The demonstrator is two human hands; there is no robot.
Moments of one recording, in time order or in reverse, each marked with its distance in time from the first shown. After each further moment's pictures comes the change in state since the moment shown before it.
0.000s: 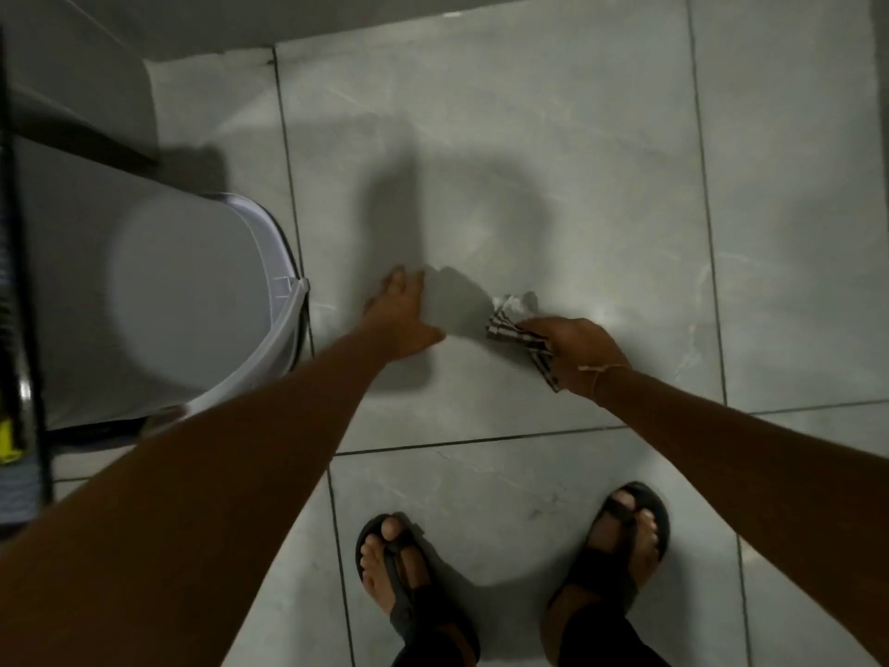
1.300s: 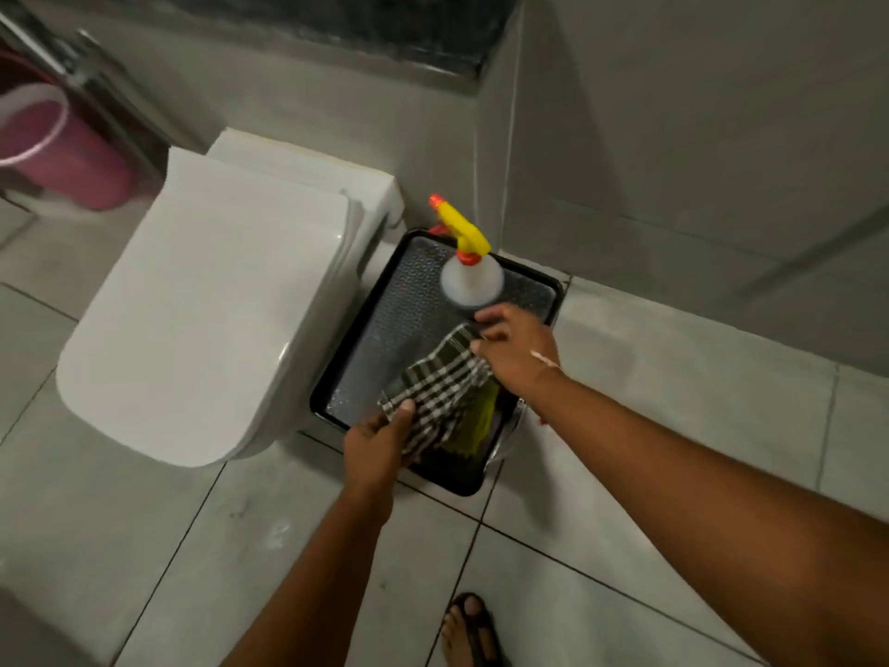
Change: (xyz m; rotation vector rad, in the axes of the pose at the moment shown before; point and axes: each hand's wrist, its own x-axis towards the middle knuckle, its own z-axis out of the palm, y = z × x) left_hand -0.375 -0.151 -0.194 -1.736 0.806 -0.475; right_hand -0.012 -0.533 -0.086 0.364 -0.001 -0.197
